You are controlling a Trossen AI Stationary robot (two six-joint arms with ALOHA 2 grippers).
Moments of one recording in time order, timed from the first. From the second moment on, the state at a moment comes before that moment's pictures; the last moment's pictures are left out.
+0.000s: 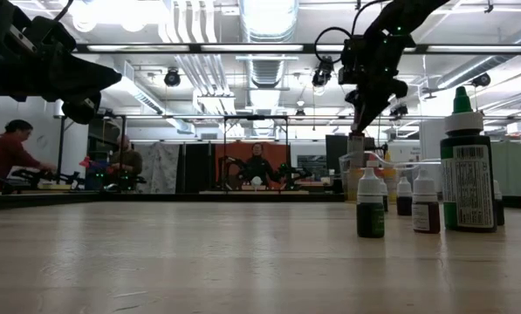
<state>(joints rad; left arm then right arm) 0.04 0.00 0.01 0.01 0.00 -0.24 -0.84 1.58 1.39 -0.99 -0.21 -0.87</state>
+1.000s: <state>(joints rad) 0.04 0.00 0.01 0.01 0.00 -0.24 -0.86 1.65 1.38 -0.99 -0.21 -1.09</state>
